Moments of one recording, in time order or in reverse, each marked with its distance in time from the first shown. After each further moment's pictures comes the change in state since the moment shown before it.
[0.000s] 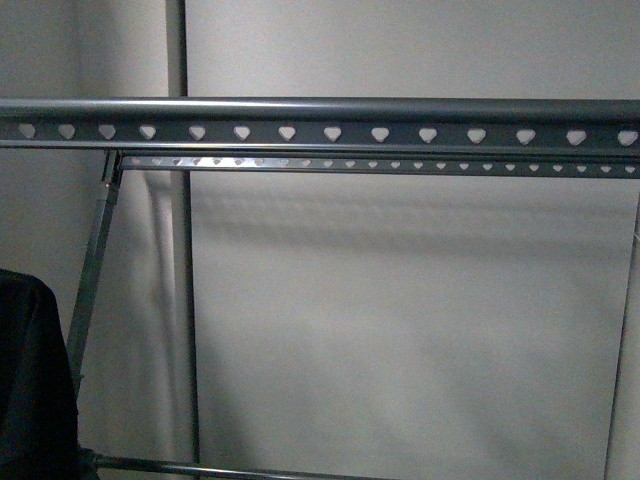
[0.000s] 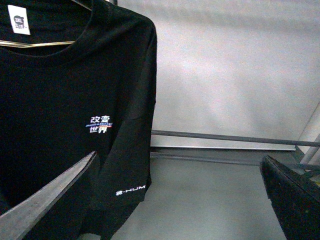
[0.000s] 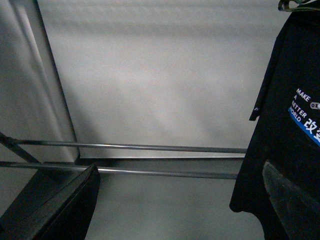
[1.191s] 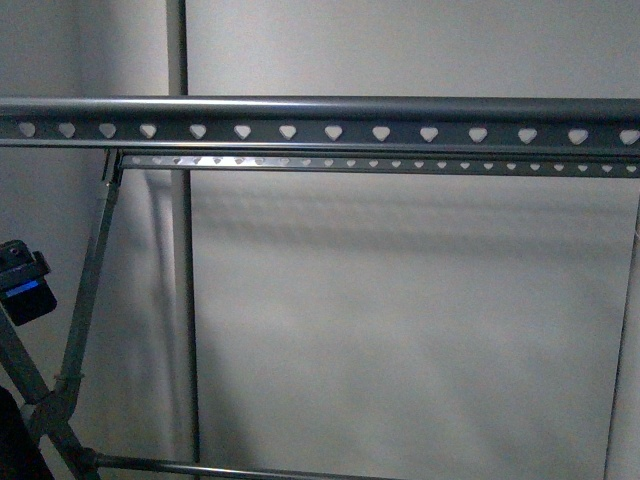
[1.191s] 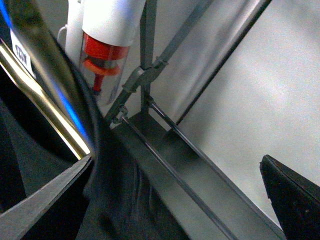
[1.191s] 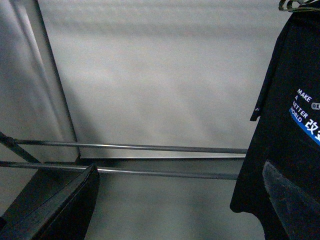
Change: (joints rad) left arm -0.029 1.585 0.868 0.397 -0.598 -0.549; right arm 0.000 0.000 0.000 0.000 0.000 0.000
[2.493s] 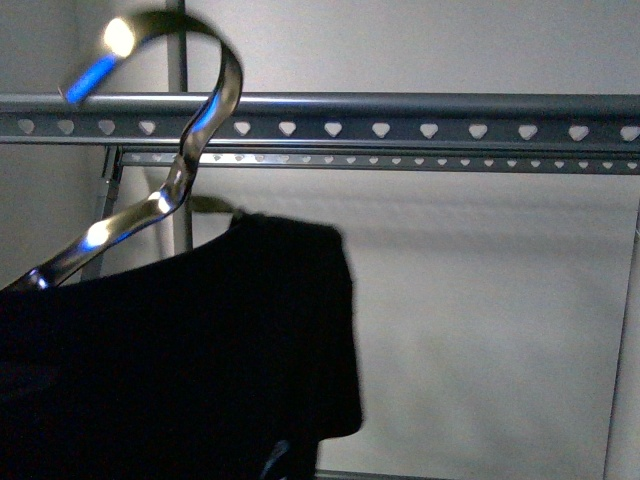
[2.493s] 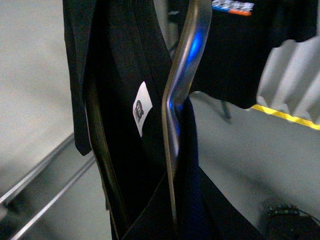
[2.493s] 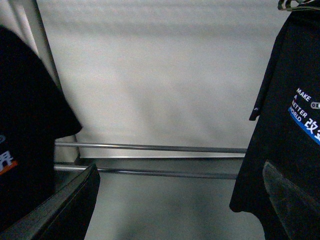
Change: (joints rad) left arm 0.168 -0.369 -0.082 -0.553 1.598 1.314; right arm 0.000 0.000 0.000 0.000 0.001 0.000
